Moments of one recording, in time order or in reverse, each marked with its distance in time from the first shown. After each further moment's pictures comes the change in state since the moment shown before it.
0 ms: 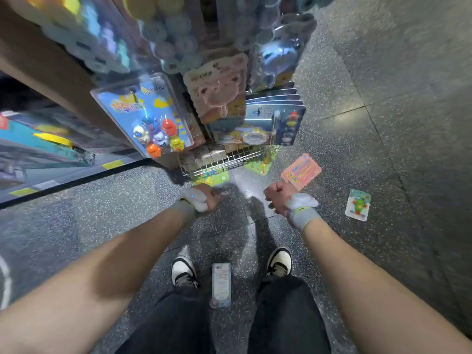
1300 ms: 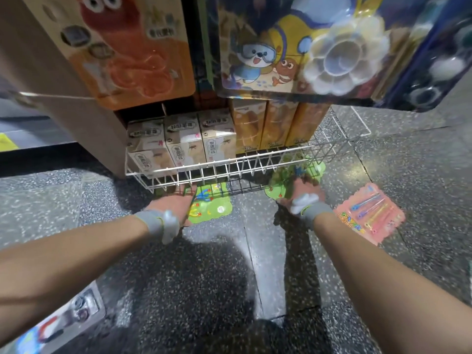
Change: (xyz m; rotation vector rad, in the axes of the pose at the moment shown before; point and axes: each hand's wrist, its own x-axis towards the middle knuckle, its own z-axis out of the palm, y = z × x) left_hand 0.423 -0.165 0.170 0.250 0.318 -0.010; right_hand 0.437 0.102 0.108 -0.932 0.371 -0.122
